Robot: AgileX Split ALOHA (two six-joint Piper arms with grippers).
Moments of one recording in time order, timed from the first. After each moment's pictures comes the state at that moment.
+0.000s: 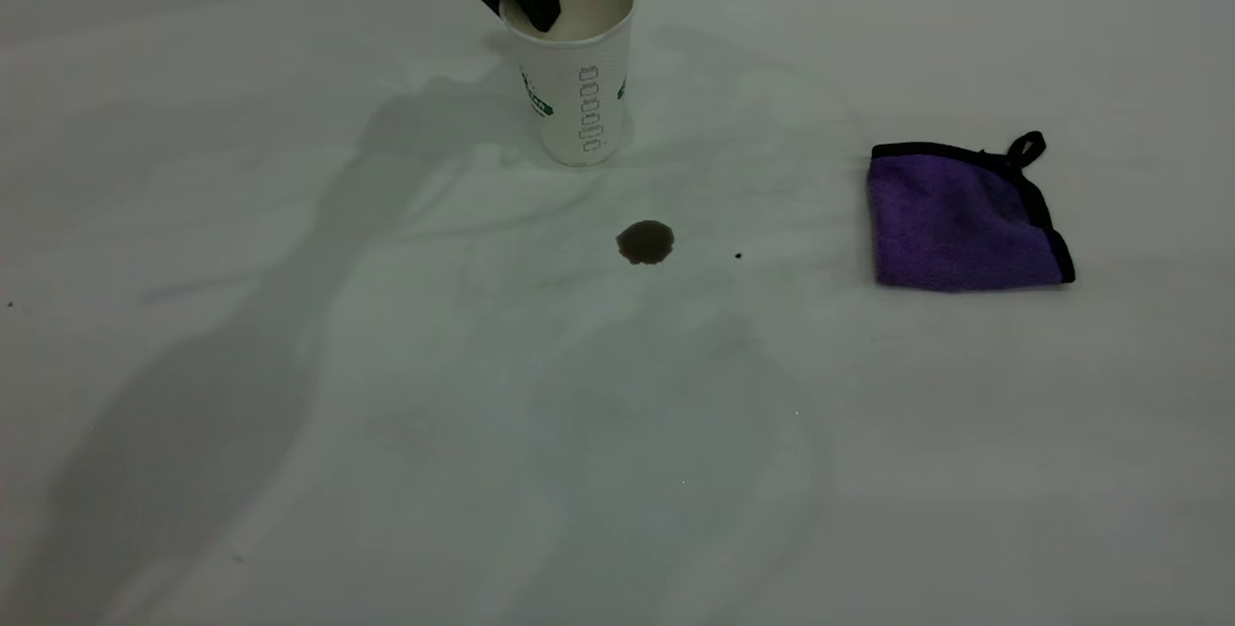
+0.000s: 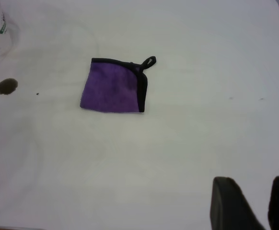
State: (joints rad) left arm -0.31 2.69 -2.35 -0.24 0.87 0.33; right arm 0.01 -0.02 -0.47 0.01 1.14 -0.03
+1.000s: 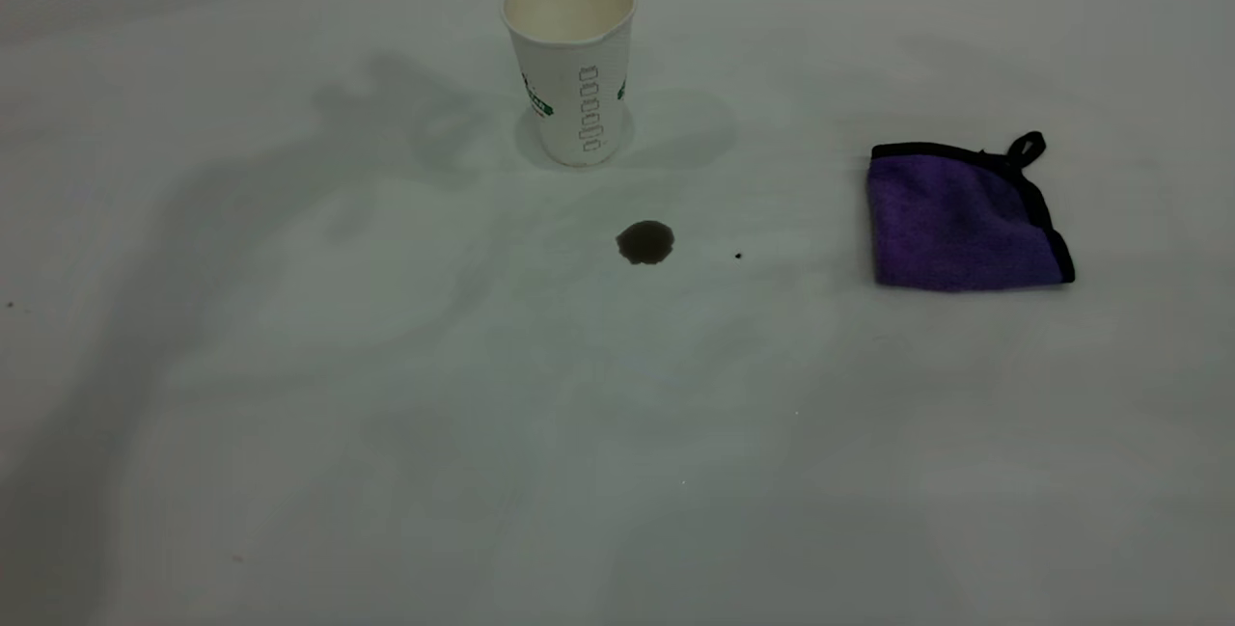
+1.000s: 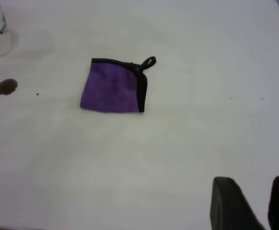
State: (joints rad) left arm -0.25 2.03 -2.34 -0.31 1.17 0.38; right arm 0.01 -0.02 -0.47 0.01 1.14 -0.03
